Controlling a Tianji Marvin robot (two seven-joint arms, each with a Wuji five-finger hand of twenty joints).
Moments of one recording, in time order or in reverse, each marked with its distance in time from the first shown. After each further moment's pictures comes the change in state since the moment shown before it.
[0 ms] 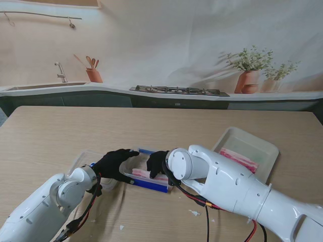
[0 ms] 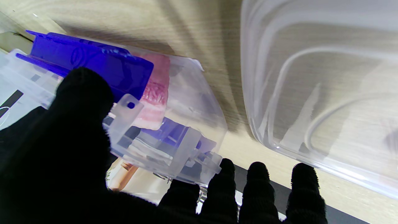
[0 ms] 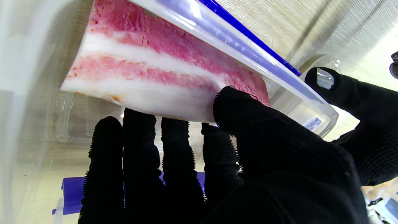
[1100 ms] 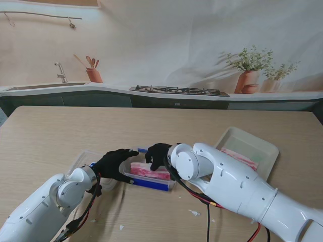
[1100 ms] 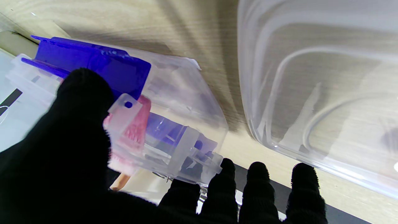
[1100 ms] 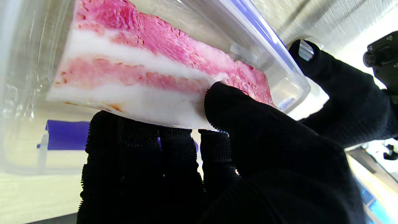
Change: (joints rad) left arm 0.003 0.000 -0.004 0.000 0.003 -0.001 0.006; right arm -0.041 0.022 0.078 -0.049 -0.131 -0.147 -0.035; left_hand 0.000 0.000 0.000 0.000 0.000 0.008 0.001 0.000 0.001 0.000 0.002 0.000 0.000 0.000 0.000 0.000 0.000 0.000 0.000 0.000; right_hand 0.049 -0.056 0.037 -0.006 0.062 0.035 0.017 0.085 0.258 0.001 0.109 0.192 0.230 -0.020 0.193 0.096 0.160 0.013 0.080 0.059
